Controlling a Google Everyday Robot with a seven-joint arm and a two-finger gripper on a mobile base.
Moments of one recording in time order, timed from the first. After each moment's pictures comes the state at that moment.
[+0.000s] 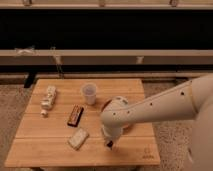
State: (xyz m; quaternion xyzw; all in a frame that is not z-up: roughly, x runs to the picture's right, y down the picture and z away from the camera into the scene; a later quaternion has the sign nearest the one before) arm 0.016 0.255 0.705 -0.32 0.17 0.56 0.74
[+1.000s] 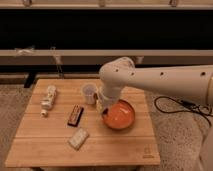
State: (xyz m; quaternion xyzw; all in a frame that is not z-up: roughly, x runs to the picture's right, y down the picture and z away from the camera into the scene) arm -0.021 0.085 0.701 -0.33 0.08 0.50 0.80
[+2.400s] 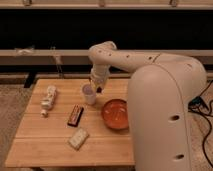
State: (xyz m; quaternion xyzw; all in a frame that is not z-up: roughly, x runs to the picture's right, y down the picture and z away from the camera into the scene) arm -0.042 -0.001 0.824 -0.31 0.10 0.49 0.81
